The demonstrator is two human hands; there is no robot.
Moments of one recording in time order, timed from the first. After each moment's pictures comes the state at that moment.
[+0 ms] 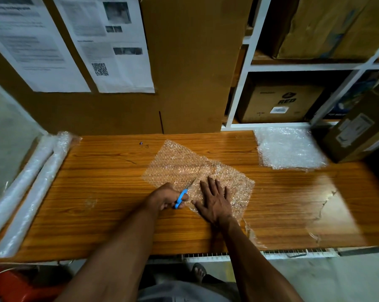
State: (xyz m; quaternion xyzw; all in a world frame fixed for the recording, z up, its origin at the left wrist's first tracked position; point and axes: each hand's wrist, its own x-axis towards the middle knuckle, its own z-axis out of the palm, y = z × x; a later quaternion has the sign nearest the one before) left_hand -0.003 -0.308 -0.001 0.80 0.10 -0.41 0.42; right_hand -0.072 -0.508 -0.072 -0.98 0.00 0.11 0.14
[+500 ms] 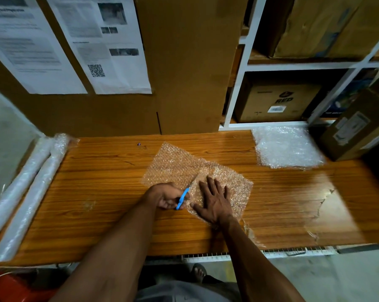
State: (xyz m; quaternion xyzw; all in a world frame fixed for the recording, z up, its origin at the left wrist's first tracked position) left_hand 0.008 -0.315 0.011 0.76 0.10 -0.51 0.40; right_hand -0.074 -0.514 -0.066 -0.98 -0.02 0.10 0.15
